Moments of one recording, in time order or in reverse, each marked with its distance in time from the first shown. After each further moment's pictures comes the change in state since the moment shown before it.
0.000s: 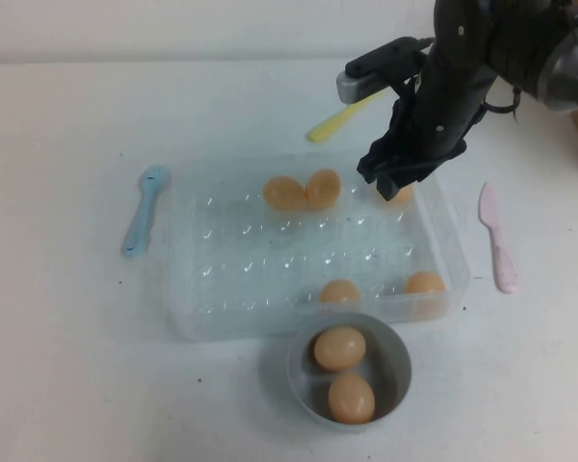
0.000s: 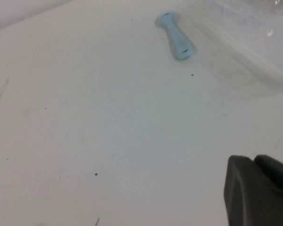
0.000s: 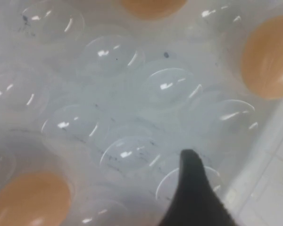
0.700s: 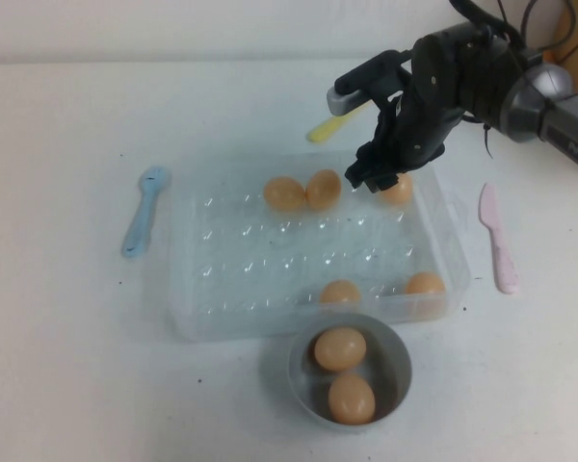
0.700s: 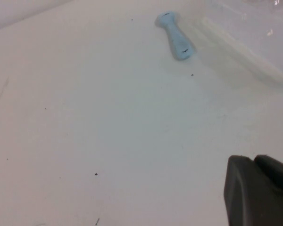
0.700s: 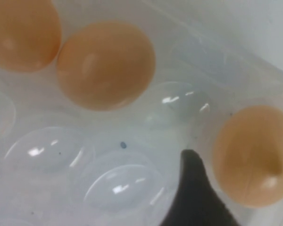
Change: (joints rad) right arm 0.000 0.113 -0.002 -0.077 -0.261 0.010; left arm 0.000 0.000 0.000 0.000 0.000 0.000
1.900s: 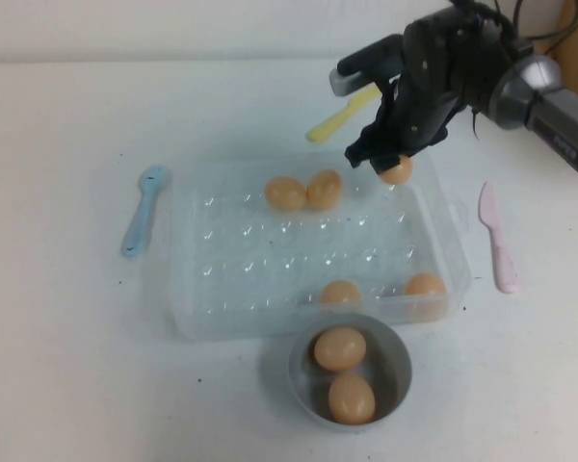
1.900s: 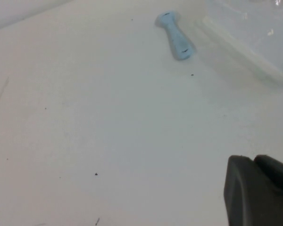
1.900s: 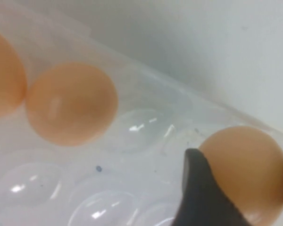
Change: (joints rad) right arm 0.000 0.076 -0.165 -0.076 0.106 0.106; left arm 0.000 0.000 0.000 0.000 0.000 0.000
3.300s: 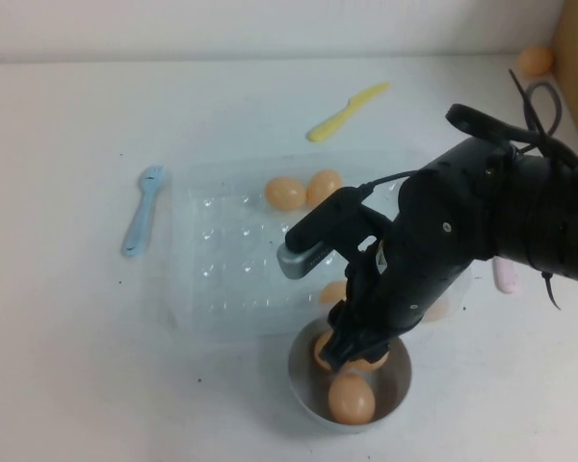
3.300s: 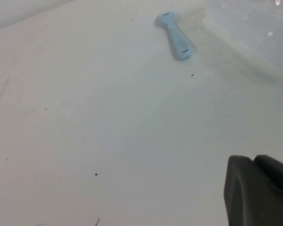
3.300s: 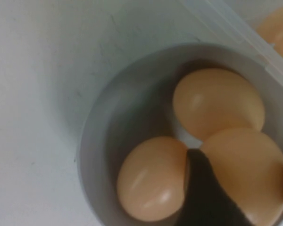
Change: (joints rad) right arm 0.319 -0.588 0.900 0.169 -0.174 -0.054; left arm 0.000 0.000 0.000 0.000 0.000 0.000
